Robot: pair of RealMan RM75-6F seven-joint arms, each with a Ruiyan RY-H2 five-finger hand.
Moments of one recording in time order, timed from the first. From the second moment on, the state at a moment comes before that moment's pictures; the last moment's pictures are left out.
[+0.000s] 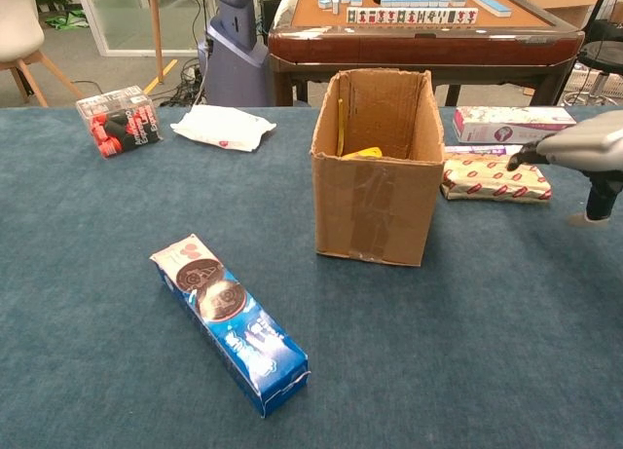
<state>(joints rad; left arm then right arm) -0.09 -1.06 -0.02 -1.65 1.45 1.43 0.06 0.91 -1.28 -0.06 -1.69 -0.50 1.00 -0.85</state>
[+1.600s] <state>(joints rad) -0.07 -1.03 -0.03 -1.66 1.46 1.45 0.02 0.94 -1.67 0.25 -1.13 -0.32 0.89 -0.76</state>
